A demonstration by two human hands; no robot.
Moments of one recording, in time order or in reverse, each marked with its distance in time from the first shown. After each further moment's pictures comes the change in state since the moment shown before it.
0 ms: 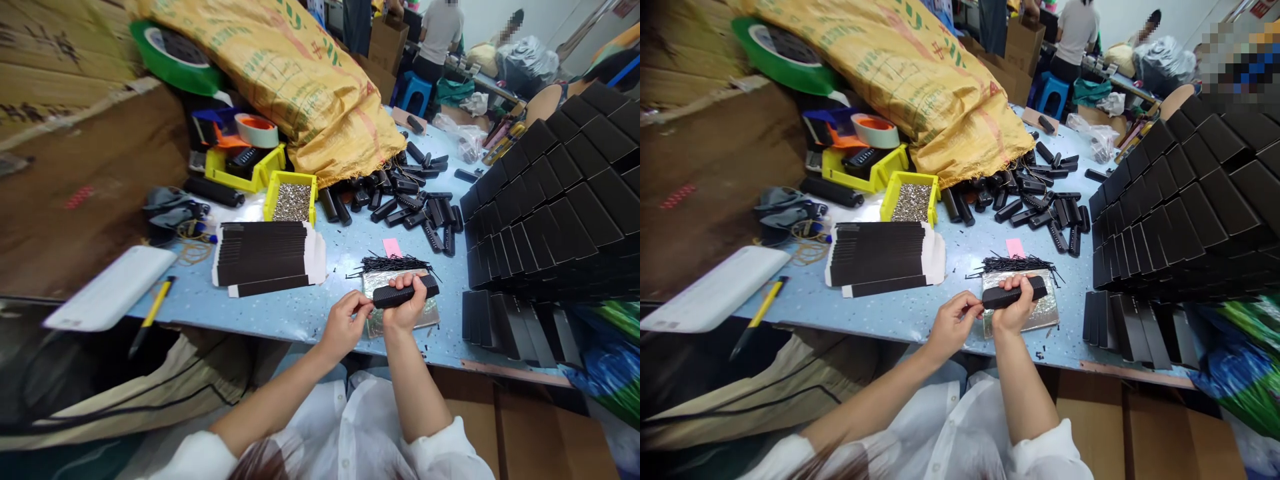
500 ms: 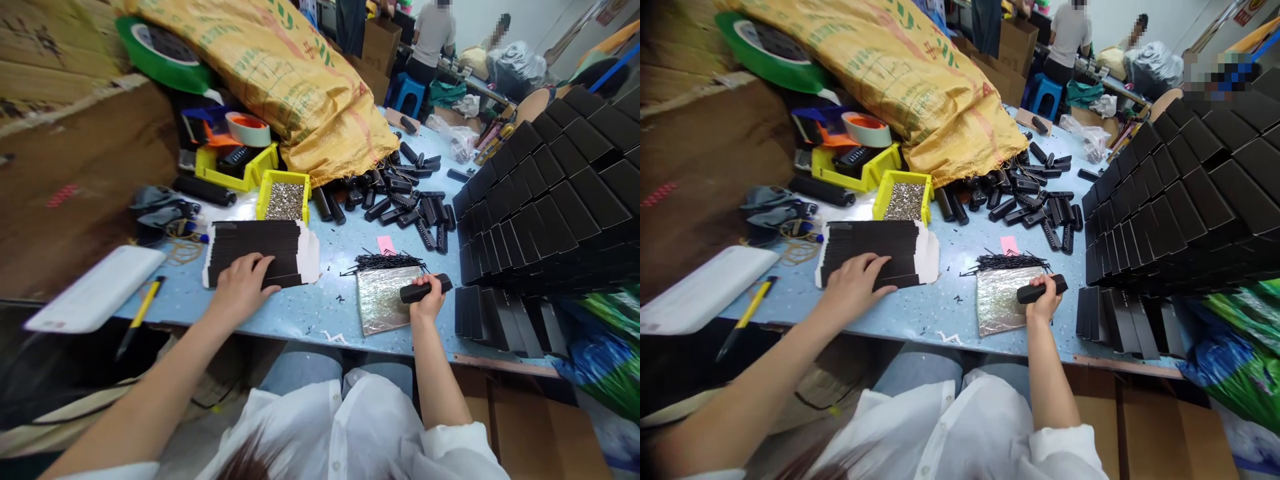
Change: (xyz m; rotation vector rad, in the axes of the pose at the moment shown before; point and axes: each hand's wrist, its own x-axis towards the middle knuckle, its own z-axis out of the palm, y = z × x) left_hand 0.034 -0.062 -0.176 1.137 -0.053 -0.080; right_hand 0.065 -0.010 -0.092 -0.433 -0.044 -0.260
